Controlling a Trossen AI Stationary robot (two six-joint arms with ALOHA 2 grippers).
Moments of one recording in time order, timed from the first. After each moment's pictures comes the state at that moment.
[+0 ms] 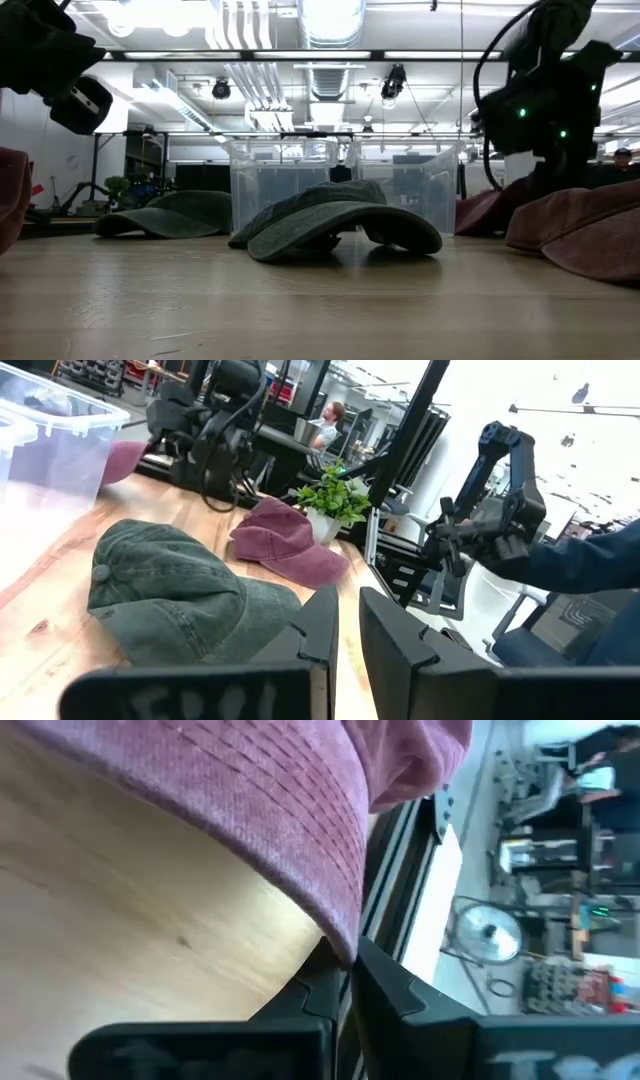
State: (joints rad) left arm -0.56 0.02 0.04 -0.03 -0.37 -0.40; right arm -0.04 1.48 0.67 -1.24 0.77 0.97
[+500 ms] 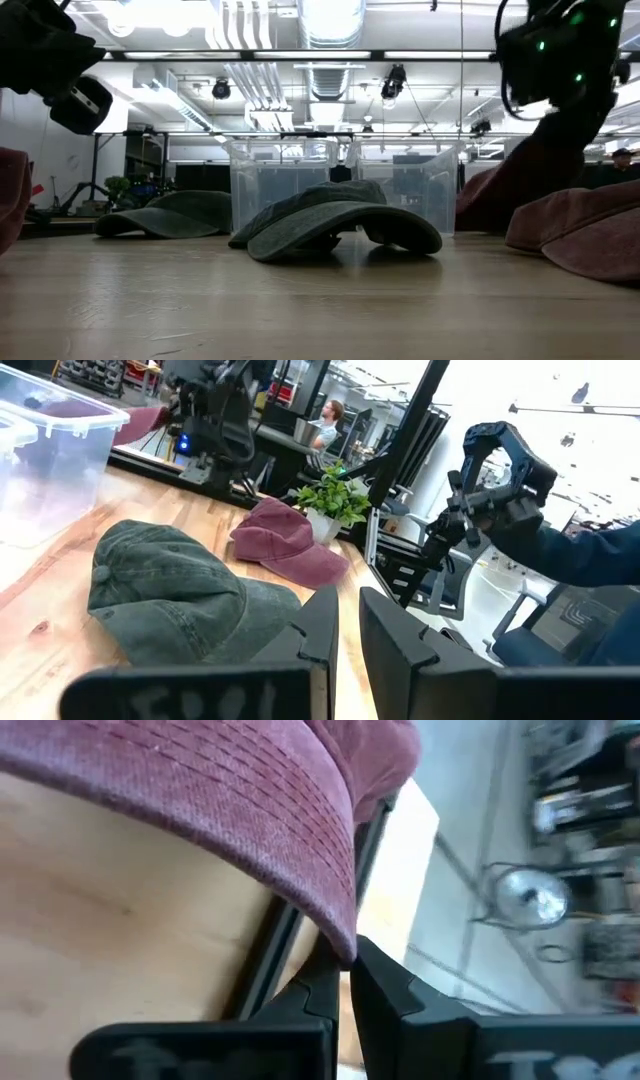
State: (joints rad) left arm -0.56 0.02 0.04 -0.03 -0.36 -0.40; right arm -0.04 1.22 0.80 -1.57 0.70 1.09
